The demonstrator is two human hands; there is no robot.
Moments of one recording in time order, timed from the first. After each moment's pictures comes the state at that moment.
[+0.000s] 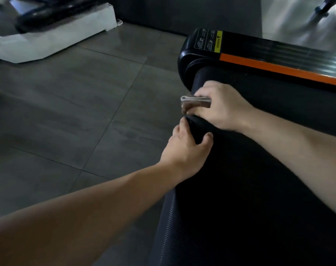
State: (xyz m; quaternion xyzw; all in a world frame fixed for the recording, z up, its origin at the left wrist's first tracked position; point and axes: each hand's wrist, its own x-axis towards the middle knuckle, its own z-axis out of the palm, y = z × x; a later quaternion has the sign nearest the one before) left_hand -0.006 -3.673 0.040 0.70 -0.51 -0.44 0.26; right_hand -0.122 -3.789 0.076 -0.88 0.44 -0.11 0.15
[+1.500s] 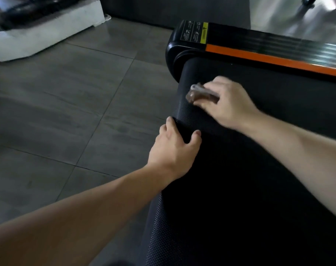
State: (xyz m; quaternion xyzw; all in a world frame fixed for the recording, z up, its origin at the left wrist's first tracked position) left_hand -0.012 -3.647 0.034 0.73 -0.51 -0.38 0.24; right_hand -0.166 -3.769 0.058 -0.87 0.46 -0.17 0.06
